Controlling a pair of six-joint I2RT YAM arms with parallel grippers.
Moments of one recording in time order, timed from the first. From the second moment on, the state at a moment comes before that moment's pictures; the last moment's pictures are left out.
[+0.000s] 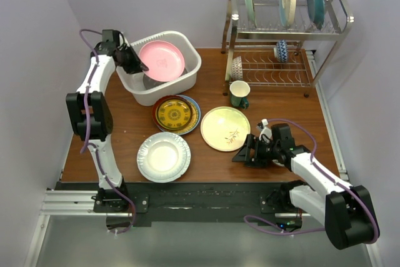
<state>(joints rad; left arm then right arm) 0.06 2.08 1.88 -0.67 0.38 -0.51 0.24 1.00 0.33 -0.30 -0.67 0.58</state>
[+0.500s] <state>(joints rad) 0.06 2.15 1.88 -0.68 0.38 -0.52 0.24 1.00 0.33 -0.30 -0.67 0.58</state>
